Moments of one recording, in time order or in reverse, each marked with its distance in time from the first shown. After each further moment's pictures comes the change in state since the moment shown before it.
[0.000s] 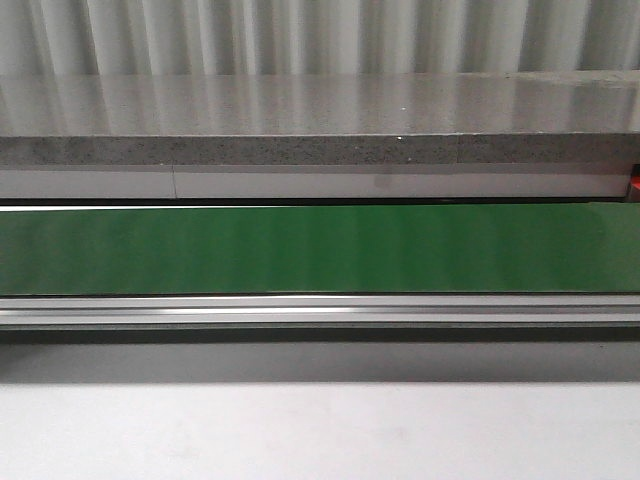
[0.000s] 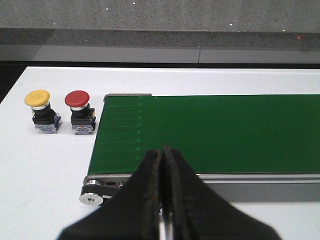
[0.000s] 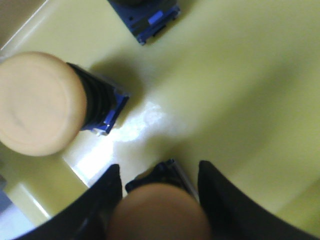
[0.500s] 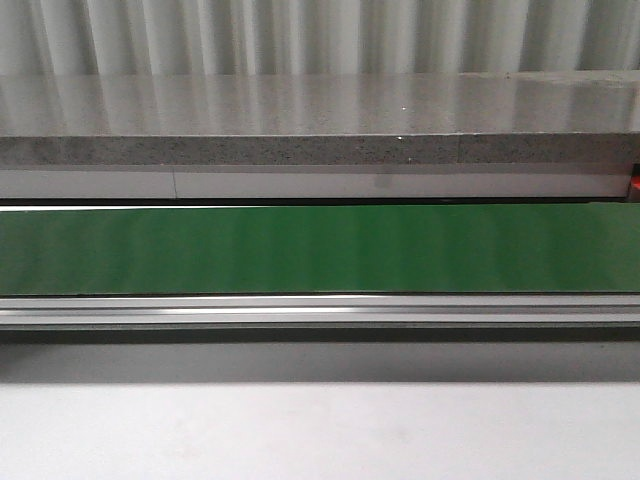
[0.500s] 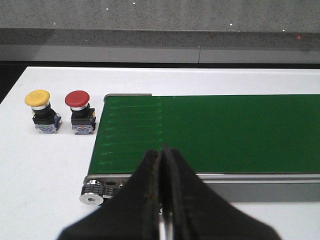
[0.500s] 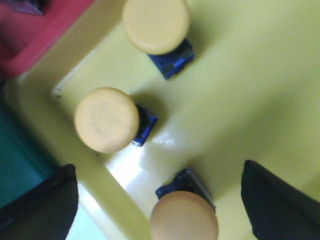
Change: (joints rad) left arm 0.000 0.000 0.000 0.000 0.000 0.000; right arm 0.016 -0.159 -0.046 0.026 0.075 0.010
